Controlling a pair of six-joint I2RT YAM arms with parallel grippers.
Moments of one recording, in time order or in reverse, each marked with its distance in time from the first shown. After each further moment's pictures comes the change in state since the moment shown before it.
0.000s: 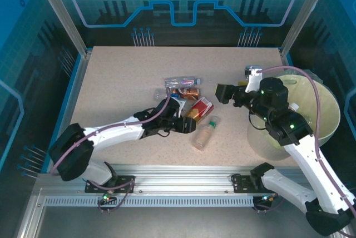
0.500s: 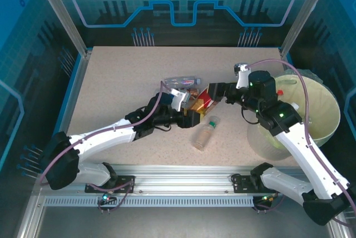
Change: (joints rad) left arm 0.000 -0.105 -0.002 0.210 0.124 0.031; right arm 0.010 0.117 0.042 -0.003 -0.060 0.040
